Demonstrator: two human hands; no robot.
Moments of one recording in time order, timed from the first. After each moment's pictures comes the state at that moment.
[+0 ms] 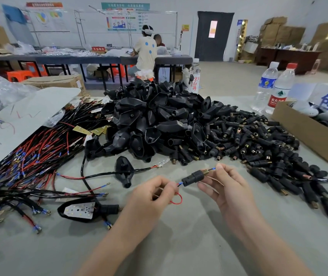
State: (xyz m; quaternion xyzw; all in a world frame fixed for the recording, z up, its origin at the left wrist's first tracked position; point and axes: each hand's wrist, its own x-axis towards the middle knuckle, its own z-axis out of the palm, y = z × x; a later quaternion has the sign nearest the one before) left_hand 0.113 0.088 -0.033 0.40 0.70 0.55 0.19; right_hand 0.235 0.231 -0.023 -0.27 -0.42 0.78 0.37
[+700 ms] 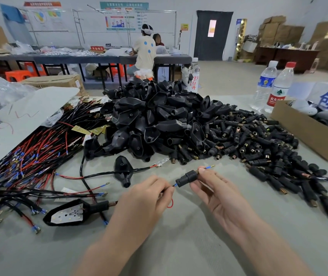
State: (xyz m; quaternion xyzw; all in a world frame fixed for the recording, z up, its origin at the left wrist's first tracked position) left_hand 0.114 0.075 -0.026 0.53 0.78 0.32 -0.08; right_hand 0.231 0.226 -0.026 -0.24 -0.36 0.86 0.28
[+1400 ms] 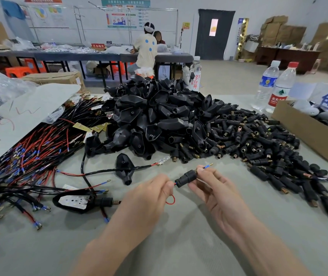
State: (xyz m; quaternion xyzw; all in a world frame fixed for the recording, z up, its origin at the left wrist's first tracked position) left_hand 0.110 0.074 -0.030 0.53 0.77 0.36 0.02; right_hand 0.227 0.221 -0.030 -0.23 -0.39 0.84 0.30
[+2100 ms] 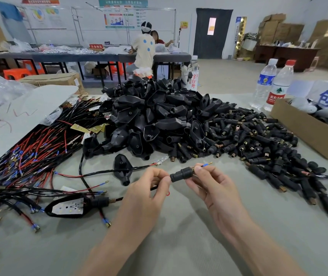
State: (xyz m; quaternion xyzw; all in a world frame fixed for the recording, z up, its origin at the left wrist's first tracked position) left_hand 0.117 0.084 -0.033 0.42 0.74 0.53 0.05; right_hand 0.227 0.215 -0.030 -0.22 -0.42 0.81 0.34
